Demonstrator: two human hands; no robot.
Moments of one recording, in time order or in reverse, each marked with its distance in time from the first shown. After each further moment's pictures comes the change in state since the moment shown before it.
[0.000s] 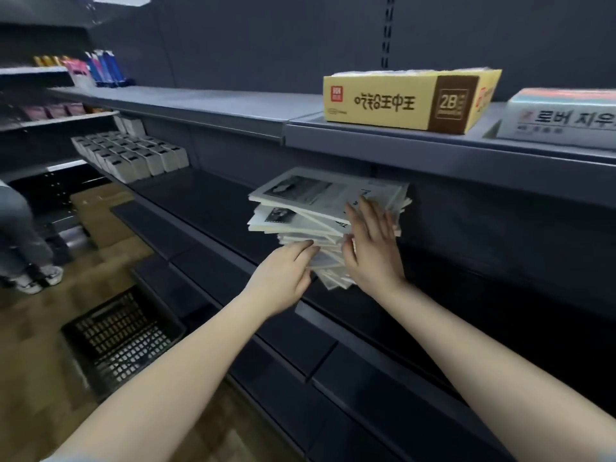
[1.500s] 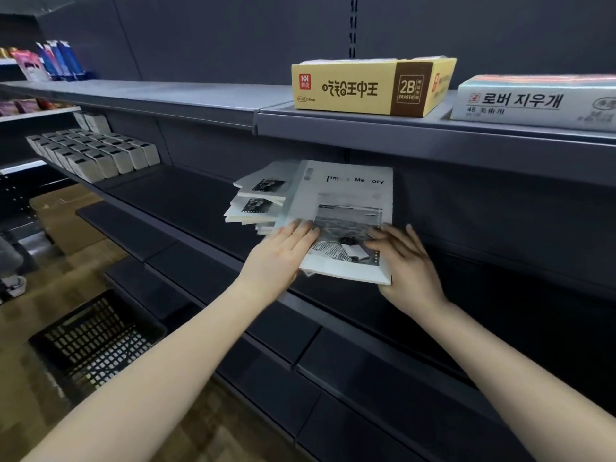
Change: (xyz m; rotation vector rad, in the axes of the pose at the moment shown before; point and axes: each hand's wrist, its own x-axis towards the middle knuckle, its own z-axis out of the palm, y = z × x) left_hand 0.003 0.032 -0.013 0.145 0.200 0.180; right_hand -0.073 0.058 -0.052 -0.034 0.003 -0.138
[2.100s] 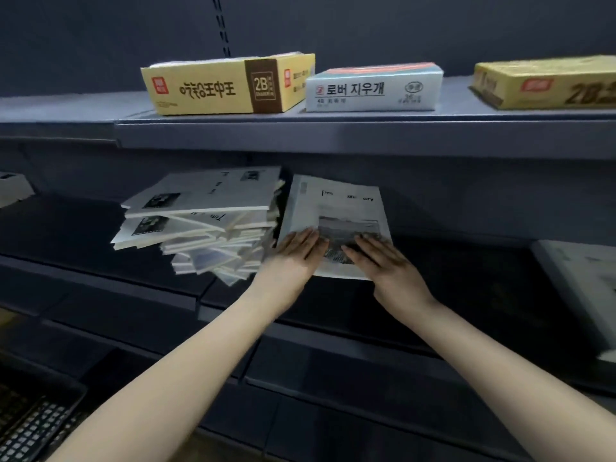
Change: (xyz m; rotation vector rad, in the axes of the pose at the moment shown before) left_hand 0.068 0.122 0.023 -0.058 -0.054 0.310; right_hand -0.088 0.051 -0.063 -0.312 -0.176 0.188
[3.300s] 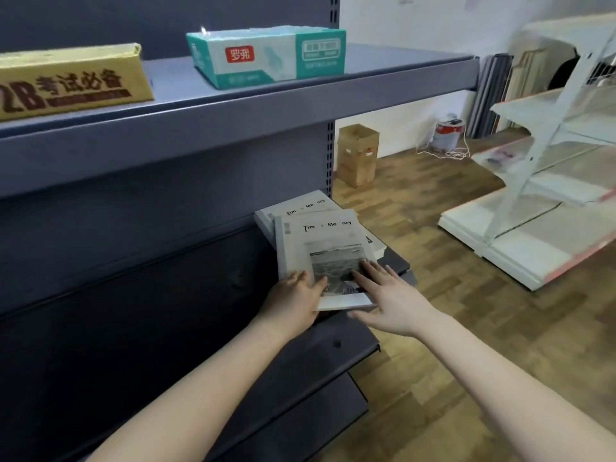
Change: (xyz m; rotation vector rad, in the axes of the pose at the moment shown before) left_hand 0.162 0.361 0.032 -0.448 -0.300 0.532; right_hand -0.303 0.174 -0.164 -0.144 -0.561 0.895
